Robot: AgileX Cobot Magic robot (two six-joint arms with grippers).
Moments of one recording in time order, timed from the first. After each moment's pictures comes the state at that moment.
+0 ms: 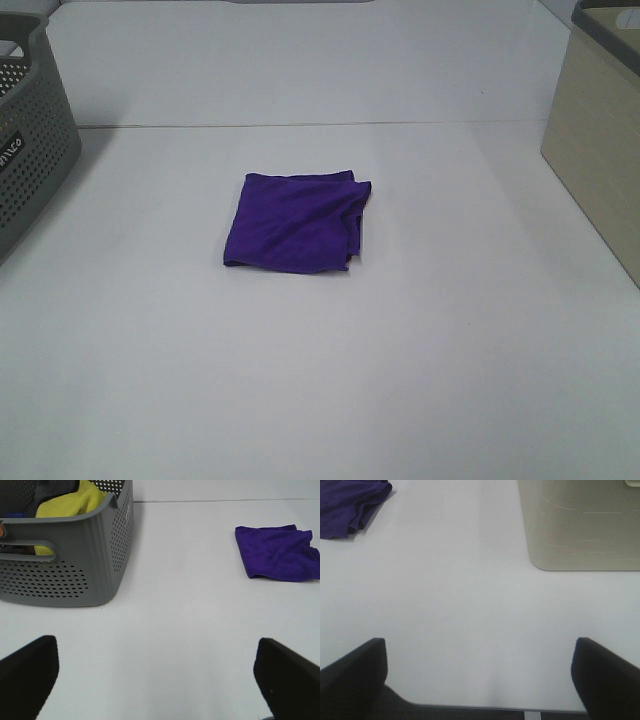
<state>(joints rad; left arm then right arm) 0.00 0.00 -0.50 -0.05 1.03 0.02 0.01 0.00 -0.46 0.08 1.10 -0.07</state>
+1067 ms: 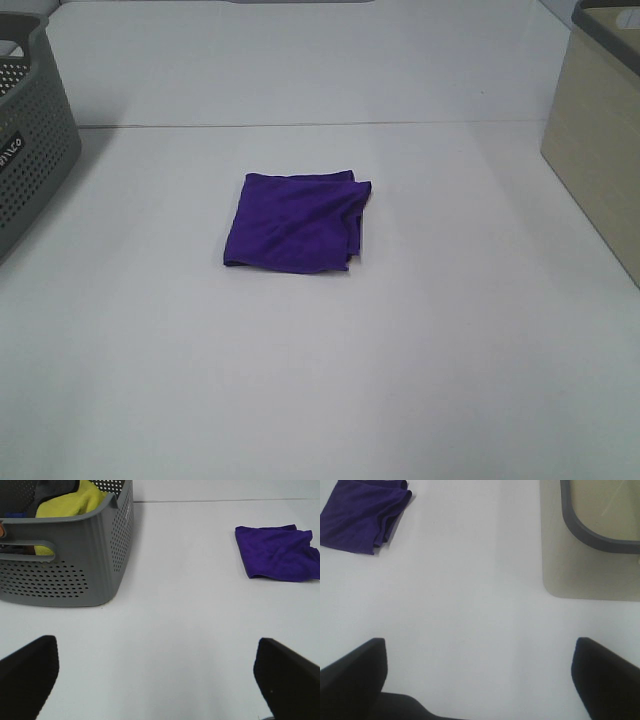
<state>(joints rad) 0.00 0.00 -0.50 -0.05 1.03 0.02 0.01 0.73 -0.97 0.14 1.14 -0.12</state>
